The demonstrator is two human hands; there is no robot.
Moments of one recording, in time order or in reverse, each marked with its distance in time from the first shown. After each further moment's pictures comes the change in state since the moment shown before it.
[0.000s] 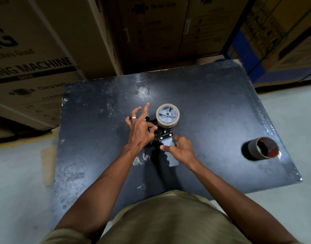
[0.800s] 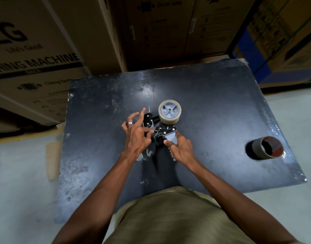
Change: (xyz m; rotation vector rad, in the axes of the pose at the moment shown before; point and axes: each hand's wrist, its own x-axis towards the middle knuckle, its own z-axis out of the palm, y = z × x) left_hand -0.042 -0.014 -0.011 0.031 0.142 -0.004; right_hand -0.004 0.010 0.019 -0.059 0.047 -0.157
